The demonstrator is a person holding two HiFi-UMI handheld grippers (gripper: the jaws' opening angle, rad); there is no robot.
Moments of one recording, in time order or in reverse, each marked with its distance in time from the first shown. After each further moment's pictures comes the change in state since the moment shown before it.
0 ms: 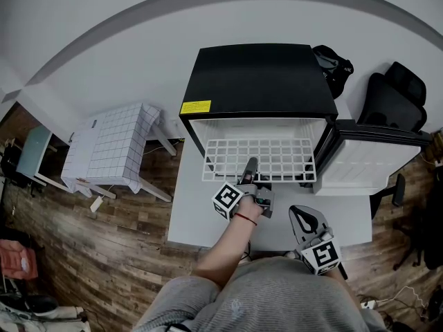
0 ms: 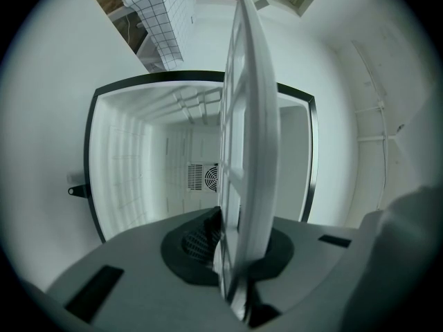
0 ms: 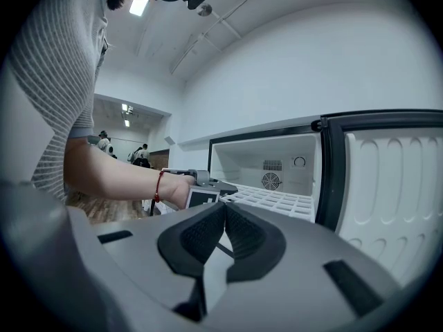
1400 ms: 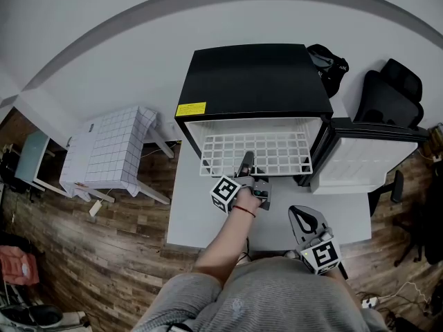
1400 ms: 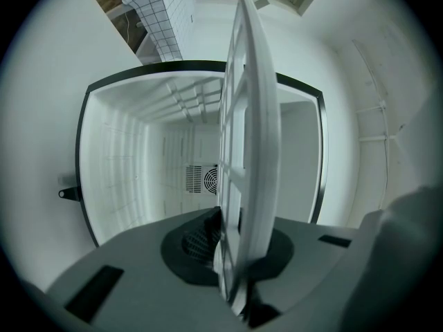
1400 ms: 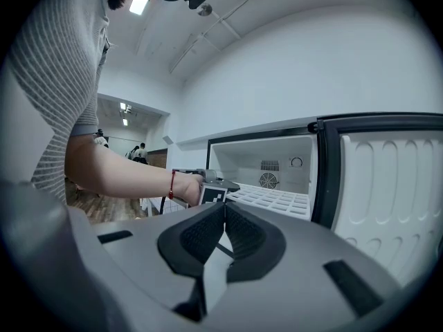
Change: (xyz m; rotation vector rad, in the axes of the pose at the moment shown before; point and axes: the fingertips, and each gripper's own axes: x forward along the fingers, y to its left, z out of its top) left arm 0.022 0.002 0.007 0.001 -0.005 0.005; right arm -0.005 -0.003 0.000 -0.003 0.006 -0.020
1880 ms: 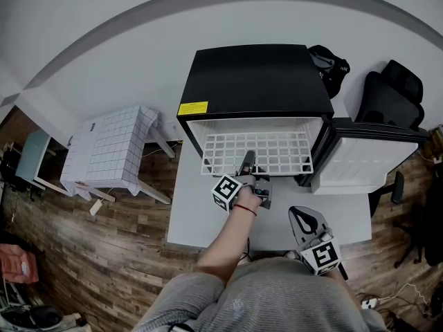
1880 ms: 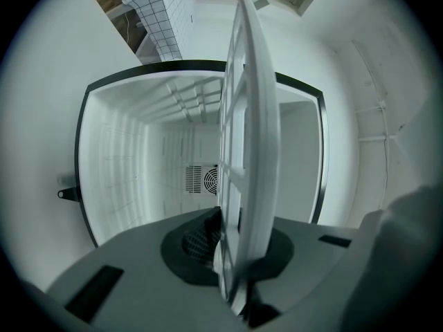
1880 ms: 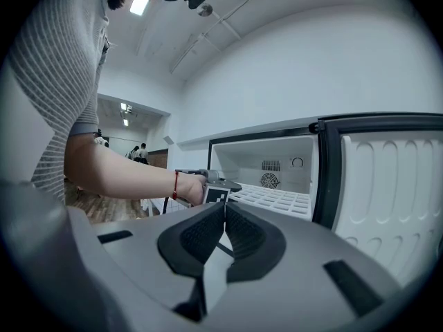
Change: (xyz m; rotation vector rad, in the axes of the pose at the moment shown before) left arm 0.003 0.001 0.000 0.001 -0.002 -0.002; right arm -0.002 0.003 0.001 -0.003 -0.004 0.006
